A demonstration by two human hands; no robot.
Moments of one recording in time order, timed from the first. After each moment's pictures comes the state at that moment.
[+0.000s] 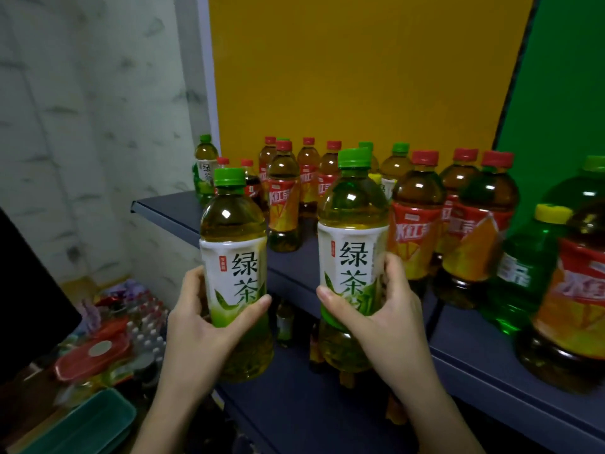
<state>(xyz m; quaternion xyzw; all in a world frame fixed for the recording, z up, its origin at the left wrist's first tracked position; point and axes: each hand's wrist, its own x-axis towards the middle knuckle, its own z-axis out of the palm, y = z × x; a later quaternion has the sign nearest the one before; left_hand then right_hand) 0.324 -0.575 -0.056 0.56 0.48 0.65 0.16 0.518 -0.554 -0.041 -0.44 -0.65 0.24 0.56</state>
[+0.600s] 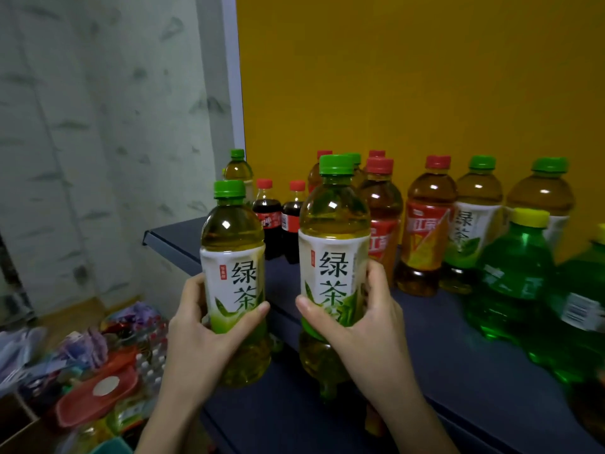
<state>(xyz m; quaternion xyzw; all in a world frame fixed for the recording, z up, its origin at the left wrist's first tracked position) 0.179 -0.404 -0.062 0.56 0.49 0.66 0.14 0.360 -0.392 -0.044 -0.42 -0.66 0.26 0.57</state>
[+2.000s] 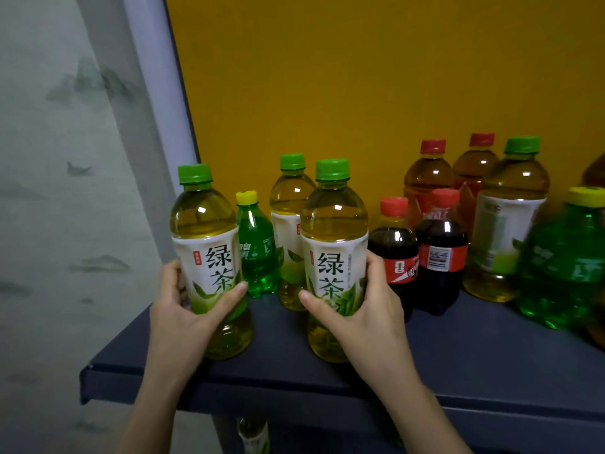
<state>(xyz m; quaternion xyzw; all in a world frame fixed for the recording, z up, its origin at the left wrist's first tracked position) -0.084 -0.080 -0.041 0.67 0.34 0.58 0.31 0.092 -0.175 -0.045 -0.61 -0.51 0.09 0.60</state>
